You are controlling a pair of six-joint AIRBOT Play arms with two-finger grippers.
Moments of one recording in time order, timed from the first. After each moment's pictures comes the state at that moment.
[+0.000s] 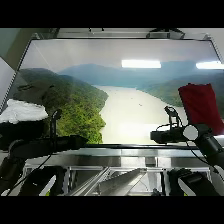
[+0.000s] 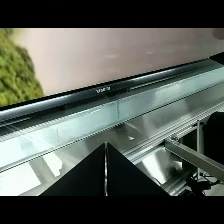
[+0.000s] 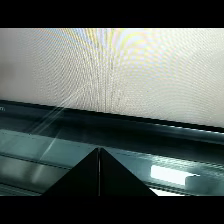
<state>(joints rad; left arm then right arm) -0.27 -0.44 0.44 -2.25 1.15 1.49 0.26 -0.80 0.54 -1.23 1.14 1.74</state>
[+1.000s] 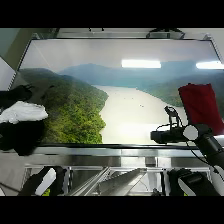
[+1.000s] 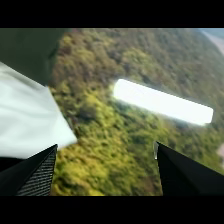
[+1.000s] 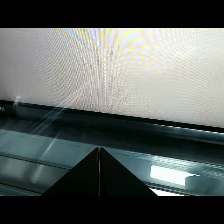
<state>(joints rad) 0.43 -1.00 1.20 -1.83 1.23 1.74 0.26 -0.80 0.54 -1.23 1.14 1.74</state>
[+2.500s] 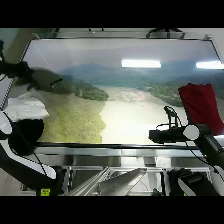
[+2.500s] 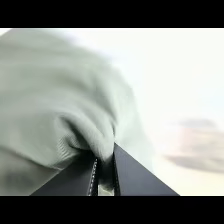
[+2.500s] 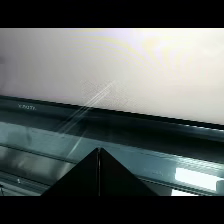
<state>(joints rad) 0.42 -1.80 2.03 -2.14 1.35 1.90 0.26 -0.80 0.54 -1.12 1.12 1.73</state>
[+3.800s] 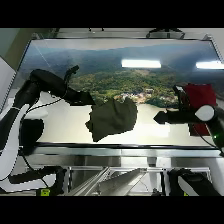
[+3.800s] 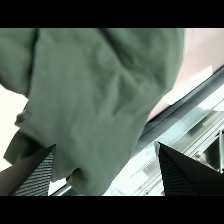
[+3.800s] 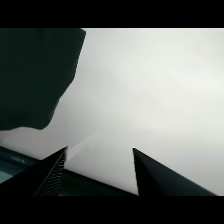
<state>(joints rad) -0.10 -1.40 1.24 -2.24 1.40 1.85 0.07 -0.97 0.81 -1.12 1.11 1.39</state>
